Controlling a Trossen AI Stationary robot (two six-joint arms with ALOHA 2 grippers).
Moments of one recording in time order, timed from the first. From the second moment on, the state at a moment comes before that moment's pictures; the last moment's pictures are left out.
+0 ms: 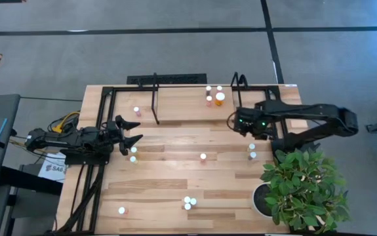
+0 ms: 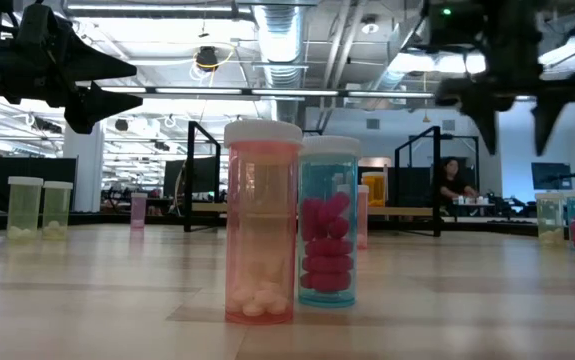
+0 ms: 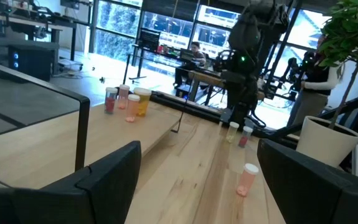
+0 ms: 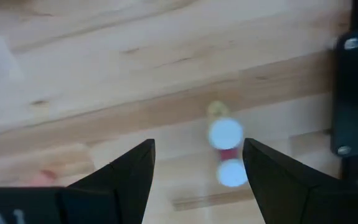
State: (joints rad) left arm -0.09 0.04 0.01 0.07 -0.39 -0.25; right arm -0.22 1.21 0.94 -1.22 -0.06 1.60
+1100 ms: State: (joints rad) left arm -0.09 0.04 0.01 0.07 -0.39 -0.25; right arm -0.21 1.13 0.55 -0.81 -0.17 1.59
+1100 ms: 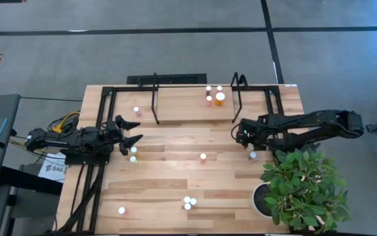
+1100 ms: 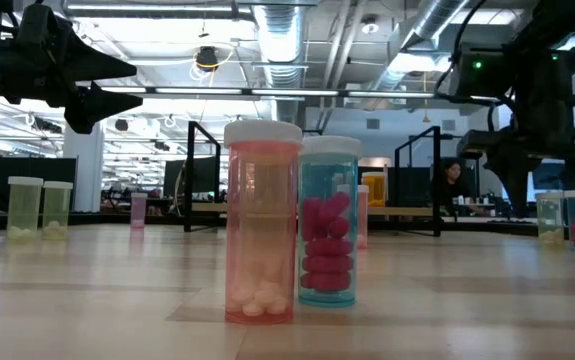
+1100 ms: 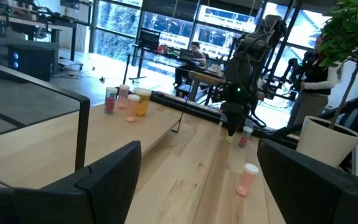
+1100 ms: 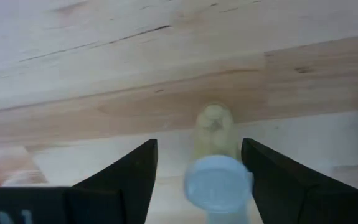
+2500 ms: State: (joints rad) left arm -0.09 0.04 0.01 0.07 -0.39 -0.25; right arm -0.24 1.34 0.85 -0.93 -0.18 1.52
